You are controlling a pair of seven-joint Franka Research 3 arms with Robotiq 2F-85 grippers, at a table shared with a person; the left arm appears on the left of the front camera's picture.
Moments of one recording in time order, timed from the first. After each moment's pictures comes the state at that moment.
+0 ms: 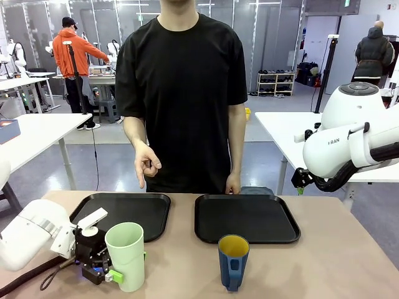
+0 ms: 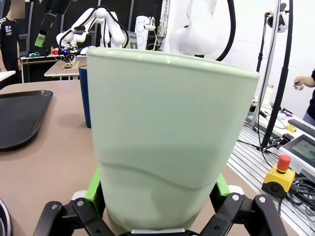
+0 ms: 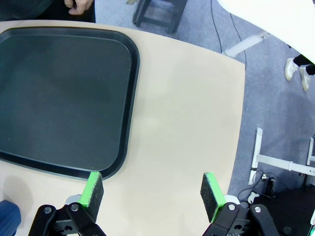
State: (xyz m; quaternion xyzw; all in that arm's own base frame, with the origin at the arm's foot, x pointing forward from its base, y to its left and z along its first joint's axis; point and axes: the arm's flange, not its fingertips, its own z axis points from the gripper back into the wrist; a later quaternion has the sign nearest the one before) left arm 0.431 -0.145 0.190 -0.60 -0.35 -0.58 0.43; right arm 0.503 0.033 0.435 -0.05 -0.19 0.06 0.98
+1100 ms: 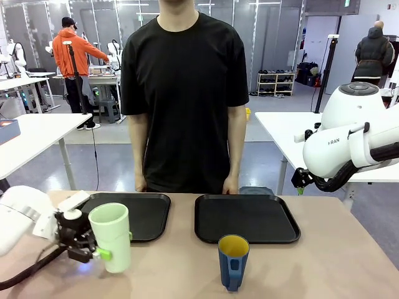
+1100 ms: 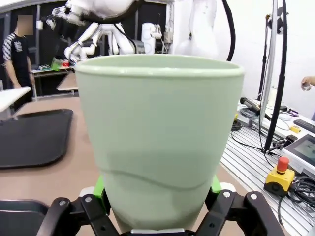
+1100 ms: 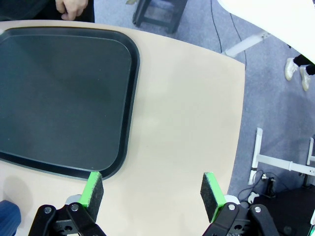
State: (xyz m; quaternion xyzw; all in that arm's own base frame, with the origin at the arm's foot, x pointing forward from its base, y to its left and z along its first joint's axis) left arm 0.451 -0.092 0.241 -0.58 -0.40 -0.57 0.42; right arm 0.503 0.033 0.435 -0.05 -0.19 0.06 0.98
